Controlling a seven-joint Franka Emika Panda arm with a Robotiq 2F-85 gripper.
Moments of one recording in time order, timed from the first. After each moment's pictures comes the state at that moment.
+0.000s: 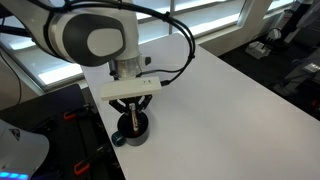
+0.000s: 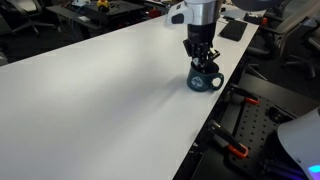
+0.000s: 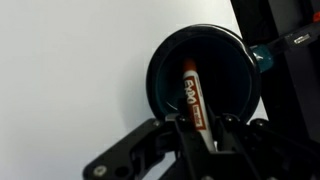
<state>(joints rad) -0.07 0.02 -0.09 -2.77 -0.57 2.64 -0.86</state>
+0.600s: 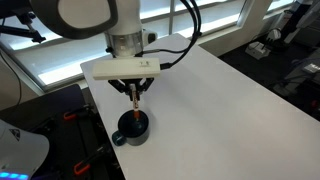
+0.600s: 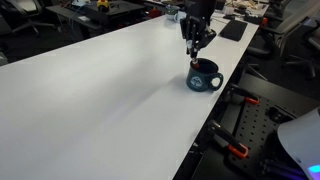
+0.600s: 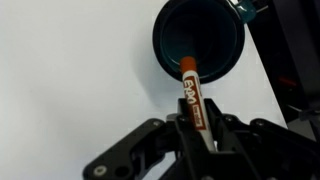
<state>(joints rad) -0.03 -0.17 -0.08 -2.77 -0.21 2.57 -1.01</state>
